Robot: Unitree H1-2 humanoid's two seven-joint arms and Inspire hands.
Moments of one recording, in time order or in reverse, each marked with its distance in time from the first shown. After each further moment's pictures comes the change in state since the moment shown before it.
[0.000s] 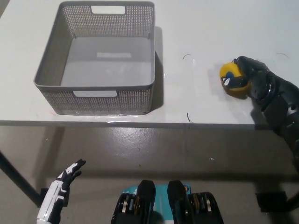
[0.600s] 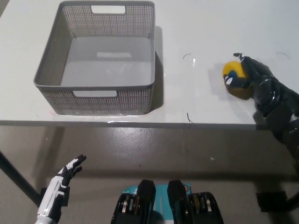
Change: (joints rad) left_arm -0.018 0.000 0.000 -0.001 -0.009 0.003 -0.006; right_arm 0.033 -0.009 -0.061 -0.003 0.059 -0.093 -0.131
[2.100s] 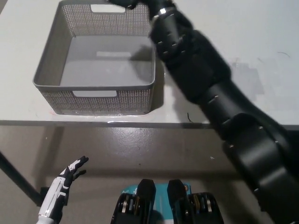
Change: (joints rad) left_arm 0.000 0.006 -0.011 -0.002 0.005 0.013 -0.014; right_arm -0.246 0.350 -0.058 -0.329 0.043 -0.079 -0.113
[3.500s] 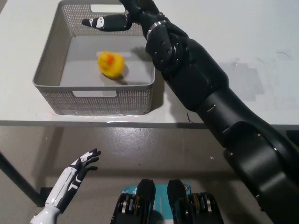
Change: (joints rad) left_arm -0.057 0.039 -0.047 -0.043 0.073 0.027 -0.032; right_arm 0.057 -0.046 0.062 -0.120 -0.014 0.163 0.167
